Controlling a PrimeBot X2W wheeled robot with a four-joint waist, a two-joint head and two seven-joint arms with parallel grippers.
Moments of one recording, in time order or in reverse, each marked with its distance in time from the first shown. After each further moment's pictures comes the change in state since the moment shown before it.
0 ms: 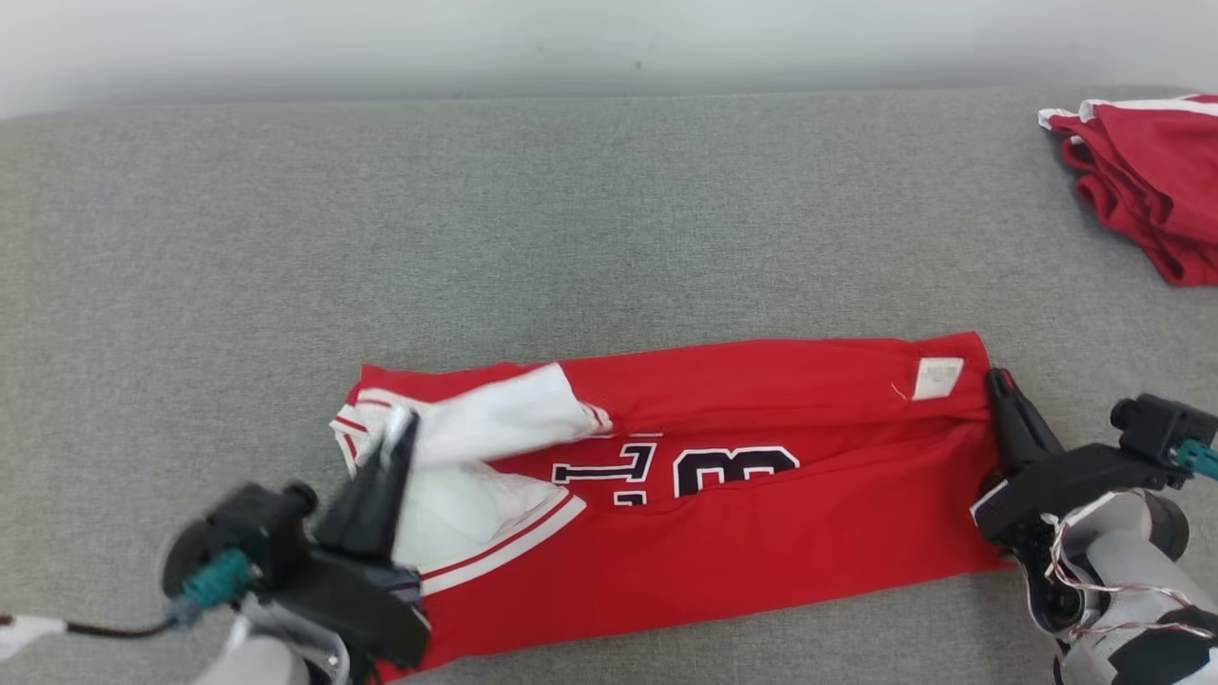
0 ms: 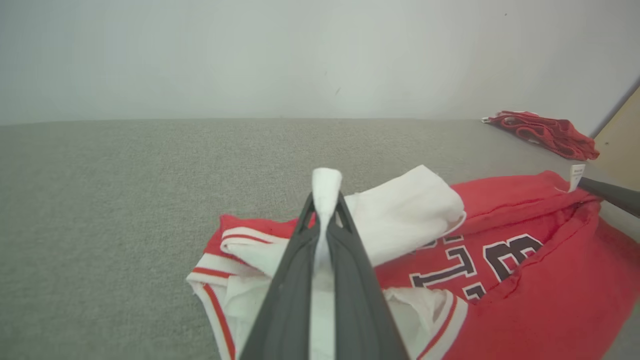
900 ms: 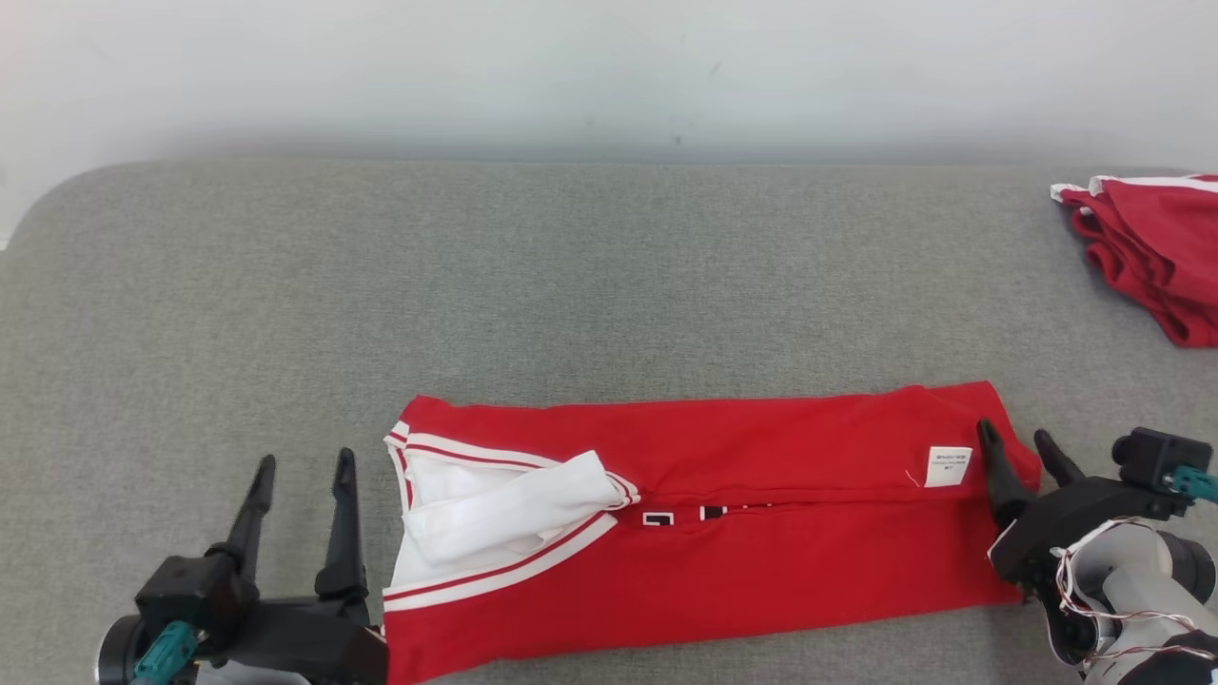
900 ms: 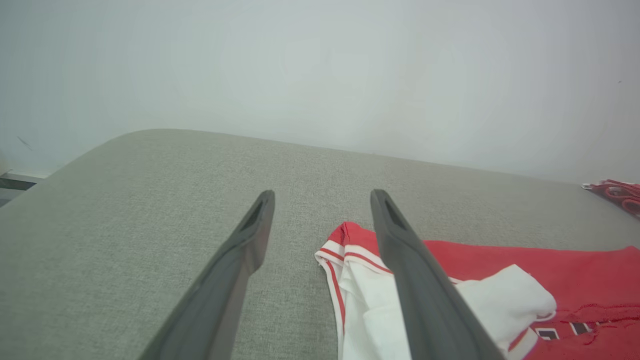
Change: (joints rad) left arm 0.208 -0.129 0.252 -0.022 0.105 0.114 -0.013; right arm 0.036 -0.003 -0.048 0.084 -0.072 0.000 0.057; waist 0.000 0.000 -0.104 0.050
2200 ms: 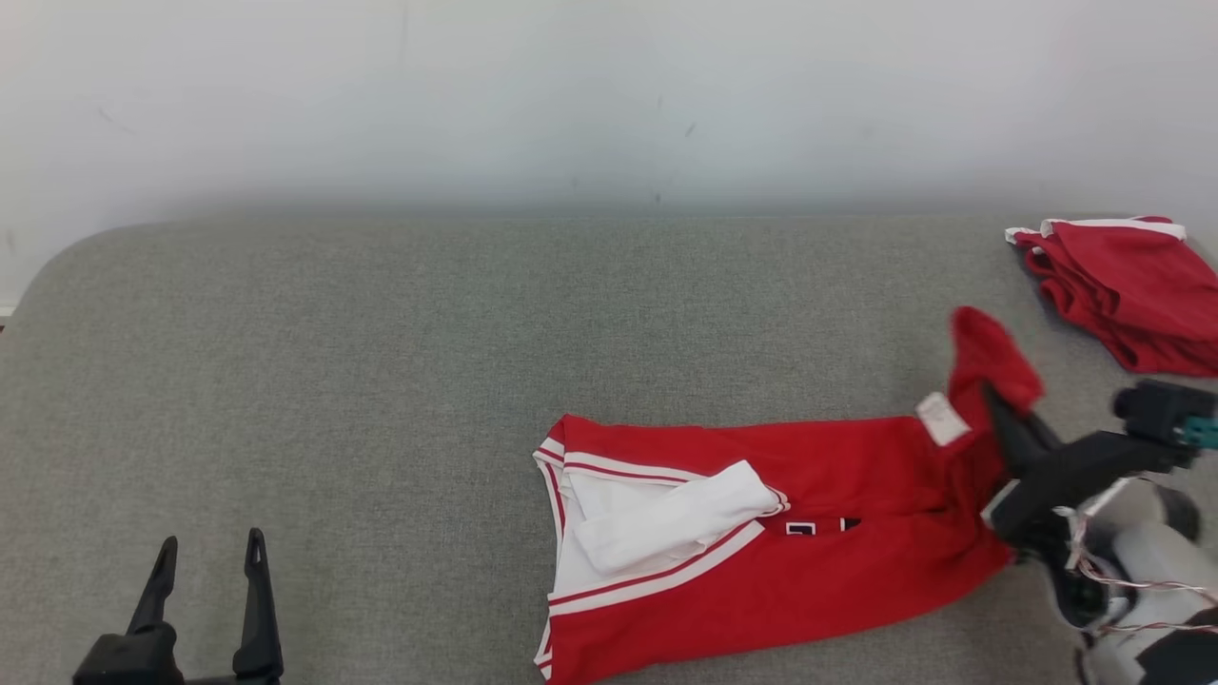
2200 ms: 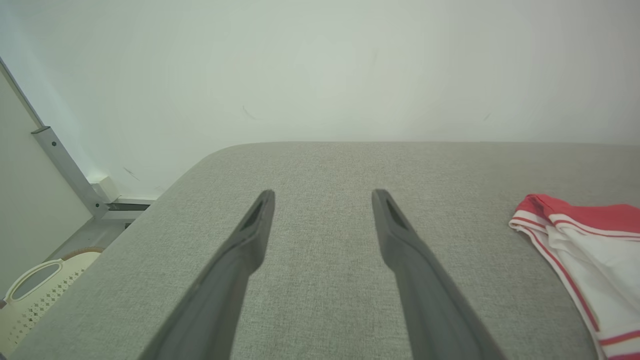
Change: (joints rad) left arm 0.192 0.013 0.199 -0.053 0.234 0.013 0.062; right arm -0.006 -0.059 0.018 -0.138 0.051 0.000 0.118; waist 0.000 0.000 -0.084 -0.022
